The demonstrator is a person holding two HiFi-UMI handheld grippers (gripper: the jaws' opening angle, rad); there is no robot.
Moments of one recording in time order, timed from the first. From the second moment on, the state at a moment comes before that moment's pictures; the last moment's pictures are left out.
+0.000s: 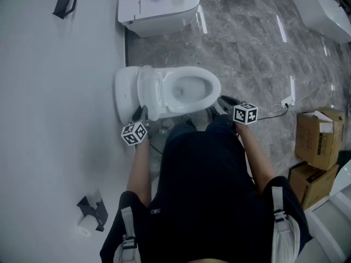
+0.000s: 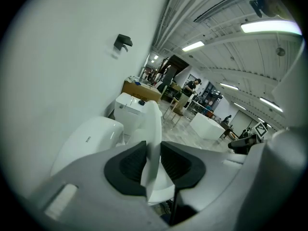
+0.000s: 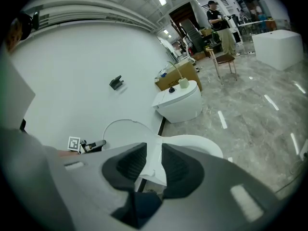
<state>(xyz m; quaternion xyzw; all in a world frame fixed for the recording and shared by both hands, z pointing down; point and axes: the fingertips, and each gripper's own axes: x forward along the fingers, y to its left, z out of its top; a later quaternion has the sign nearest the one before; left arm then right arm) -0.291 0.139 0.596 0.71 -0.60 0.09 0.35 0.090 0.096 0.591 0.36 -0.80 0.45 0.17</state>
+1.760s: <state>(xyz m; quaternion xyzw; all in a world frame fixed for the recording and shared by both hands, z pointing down) -0.080 0.114 0.624 0.80 -0.43 0.23 0.33 -0.065 0.072 0.595 0.11 -0.85 0.45 0.24</state>
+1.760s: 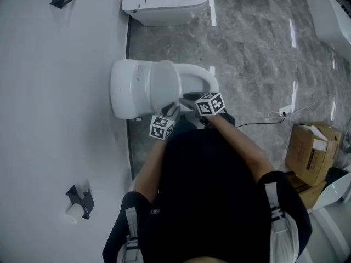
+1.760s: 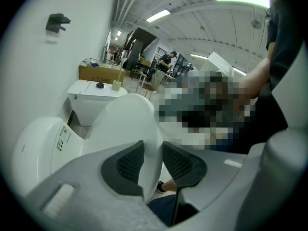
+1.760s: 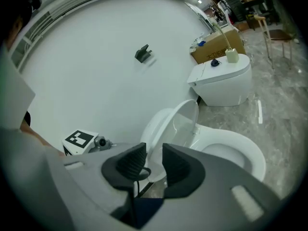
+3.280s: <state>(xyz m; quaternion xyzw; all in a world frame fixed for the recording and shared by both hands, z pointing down) -0.042 0.138 0.615 0.75 -0.49 0.19 0.39 0.047 0.052 0.697 0.14 -0.78 0.55 0.27</state>
